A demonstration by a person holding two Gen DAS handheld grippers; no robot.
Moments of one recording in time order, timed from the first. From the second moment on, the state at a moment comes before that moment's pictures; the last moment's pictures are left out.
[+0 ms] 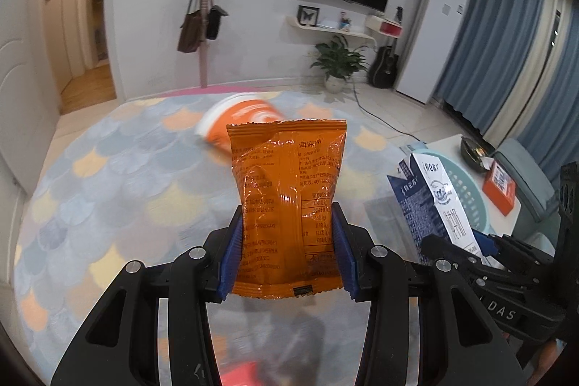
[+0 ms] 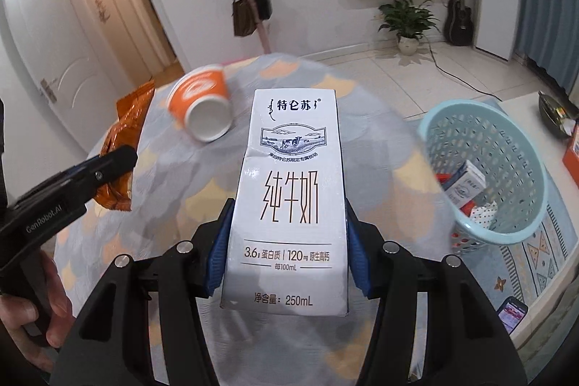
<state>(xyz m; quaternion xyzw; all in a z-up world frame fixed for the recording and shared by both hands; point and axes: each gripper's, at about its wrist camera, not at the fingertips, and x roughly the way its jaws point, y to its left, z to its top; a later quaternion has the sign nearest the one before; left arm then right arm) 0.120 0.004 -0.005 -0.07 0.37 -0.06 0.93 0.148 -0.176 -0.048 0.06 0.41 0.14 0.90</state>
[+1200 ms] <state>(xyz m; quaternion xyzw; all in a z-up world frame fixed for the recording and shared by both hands) 0.261 -0.252 -0.036 -0.04 0.43 -0.24 0.87 0.243 -0.424 -0.103 0.19 0.42 -0.05 0.89</state>
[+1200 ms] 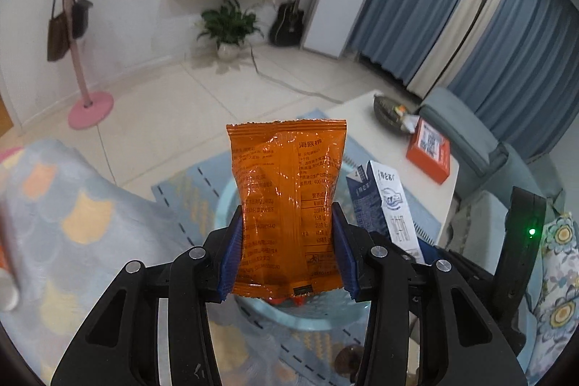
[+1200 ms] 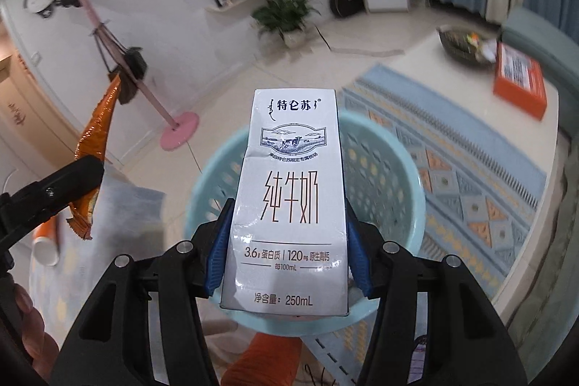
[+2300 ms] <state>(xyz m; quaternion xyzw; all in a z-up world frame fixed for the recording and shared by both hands) 0.176 -0.185 0.020 -0.04 0.36 -0.22 0.91 0.201 -0.383 -0.047 0.19 0.39 0.00 0.90</state>
